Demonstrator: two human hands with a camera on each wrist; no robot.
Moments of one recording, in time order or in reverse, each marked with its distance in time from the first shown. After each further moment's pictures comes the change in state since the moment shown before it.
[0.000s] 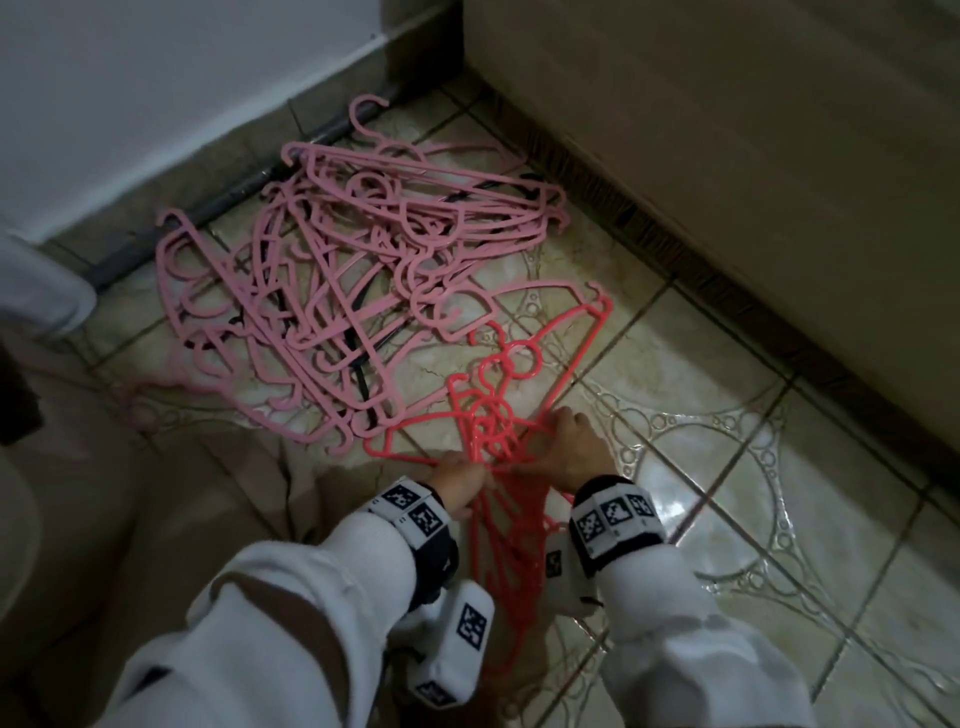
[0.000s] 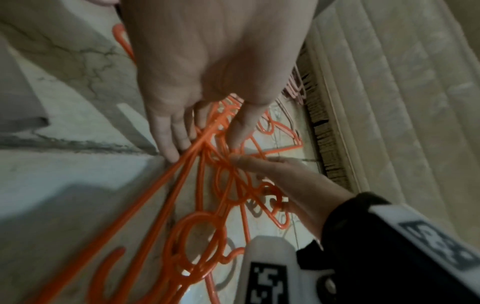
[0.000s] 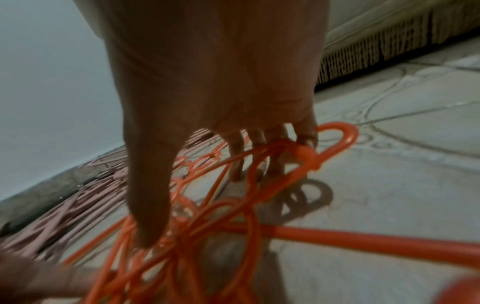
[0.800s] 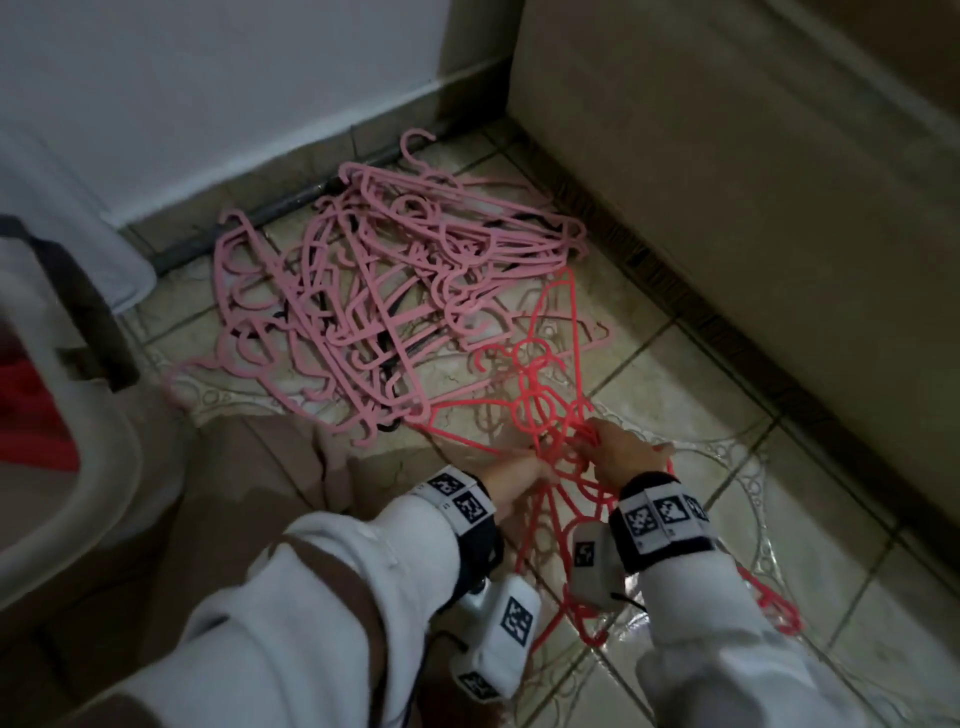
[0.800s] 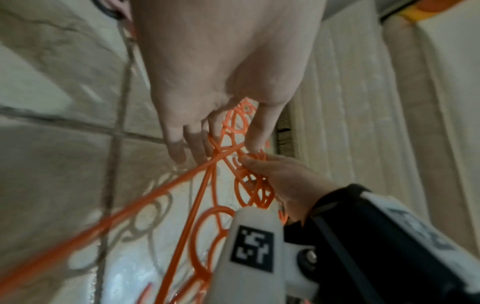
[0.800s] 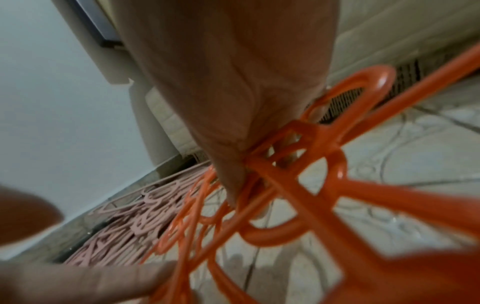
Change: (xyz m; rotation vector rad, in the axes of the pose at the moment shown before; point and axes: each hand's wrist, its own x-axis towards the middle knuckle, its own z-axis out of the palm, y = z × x) left_hand -0.050 0.017 0.017 -0.130 -0.306 0.167; right_hand -0.034 -0.007 -0.048 -0.268 0.017 -0.002
